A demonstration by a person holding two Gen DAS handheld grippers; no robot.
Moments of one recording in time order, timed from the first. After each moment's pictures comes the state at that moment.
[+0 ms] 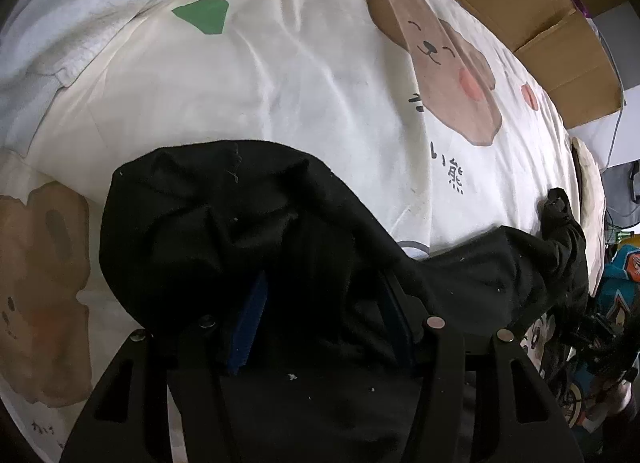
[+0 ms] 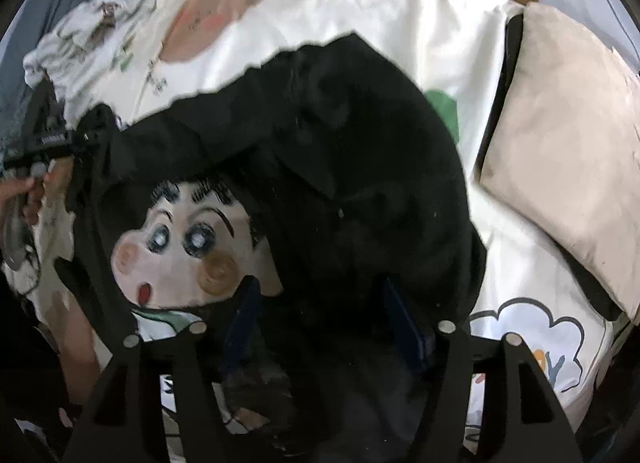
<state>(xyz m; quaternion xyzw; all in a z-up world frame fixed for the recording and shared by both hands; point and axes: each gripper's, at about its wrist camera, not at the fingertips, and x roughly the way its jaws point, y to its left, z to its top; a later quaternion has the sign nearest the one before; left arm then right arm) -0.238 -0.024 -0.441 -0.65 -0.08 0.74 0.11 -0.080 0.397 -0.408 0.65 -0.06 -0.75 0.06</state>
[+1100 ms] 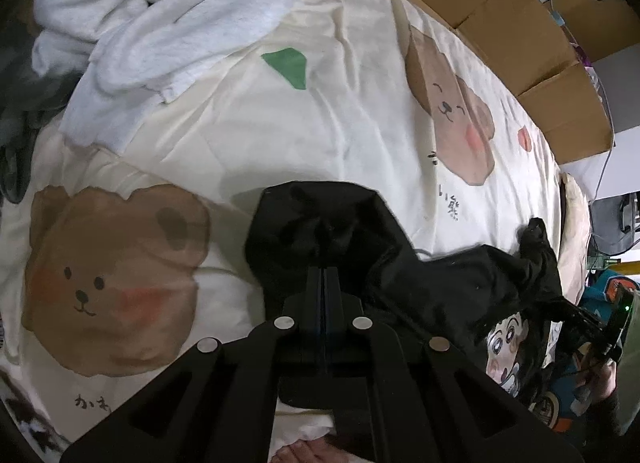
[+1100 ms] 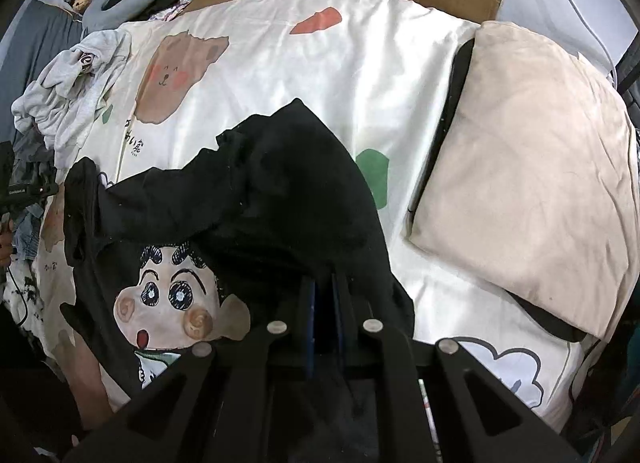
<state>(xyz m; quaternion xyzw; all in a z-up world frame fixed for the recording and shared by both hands) -0.240 -0.077 -0.378 -0.65 -0.12 0.75 0.09 -0.098 0.448 -0.372 0.62 -0.09 -0.78 0.02</state>
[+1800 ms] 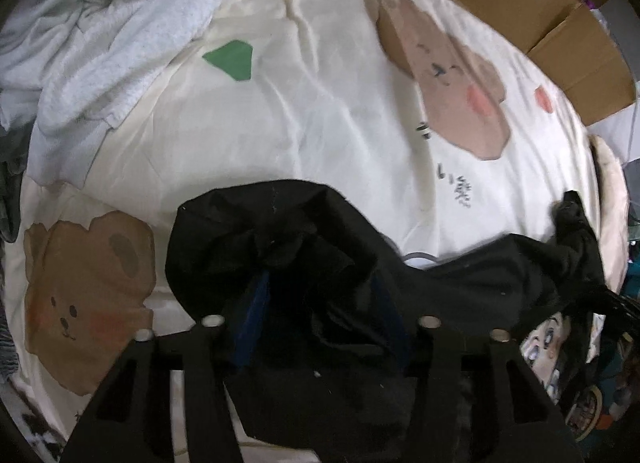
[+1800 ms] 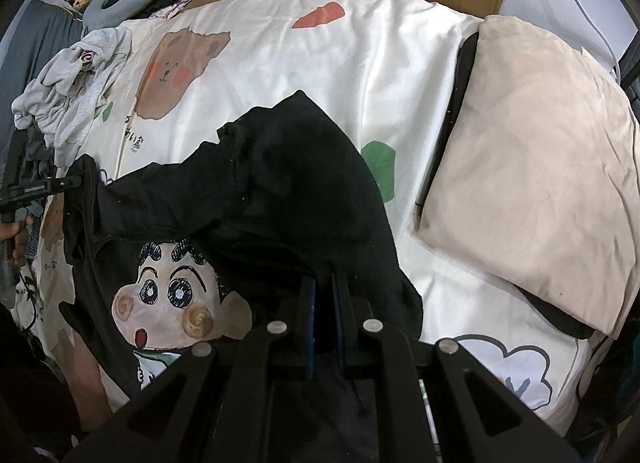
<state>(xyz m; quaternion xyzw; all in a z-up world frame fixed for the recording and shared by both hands) -0.250 -0.020 -0.414 -0.65 -0.03 0.76 0.05 -0.105 0.441 -0.380 0.62 -0.09 -0.78 0.02</state>
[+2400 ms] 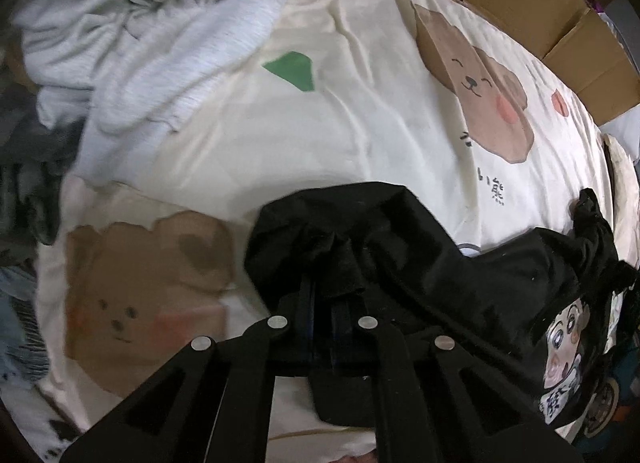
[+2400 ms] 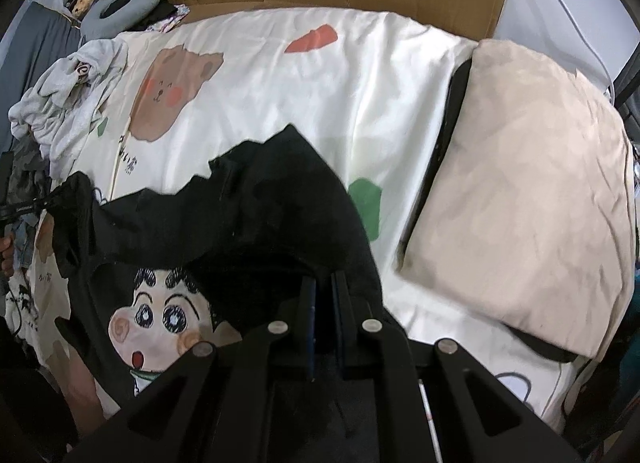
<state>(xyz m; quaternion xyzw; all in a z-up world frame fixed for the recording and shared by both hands) -0.242 -0.076 -0.382 -0.64 -0.01 0.77 0.02 -0.123 0.451 -0.367 0.60 -0.08 -0.80 0.01</state>
